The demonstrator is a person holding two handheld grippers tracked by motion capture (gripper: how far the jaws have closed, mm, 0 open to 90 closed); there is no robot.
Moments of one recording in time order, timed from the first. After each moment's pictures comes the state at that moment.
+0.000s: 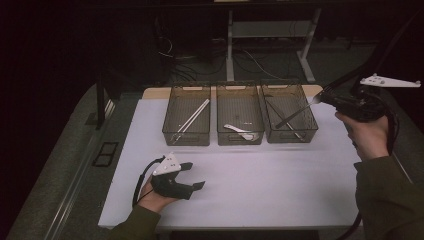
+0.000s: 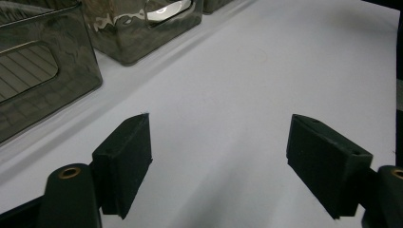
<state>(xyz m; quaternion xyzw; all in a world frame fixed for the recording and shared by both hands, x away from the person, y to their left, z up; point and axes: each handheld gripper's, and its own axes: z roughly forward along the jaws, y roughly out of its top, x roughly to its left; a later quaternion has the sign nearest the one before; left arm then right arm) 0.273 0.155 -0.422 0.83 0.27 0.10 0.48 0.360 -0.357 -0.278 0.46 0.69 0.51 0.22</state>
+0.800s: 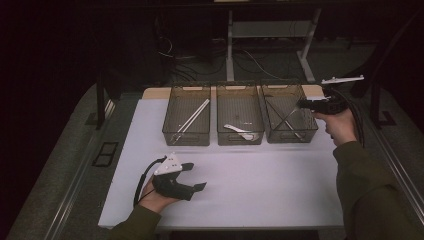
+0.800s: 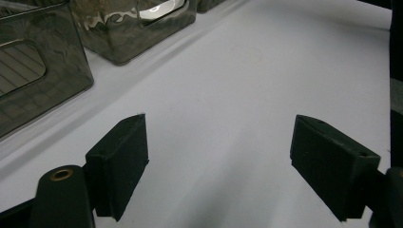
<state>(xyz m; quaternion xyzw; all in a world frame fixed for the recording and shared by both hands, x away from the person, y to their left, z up) 0.273 0.152 -0.424 0.83 0.26 0.09 0.48 0.445 -0.336 -0.346 0.51 0.74 0.42 0.14</state>
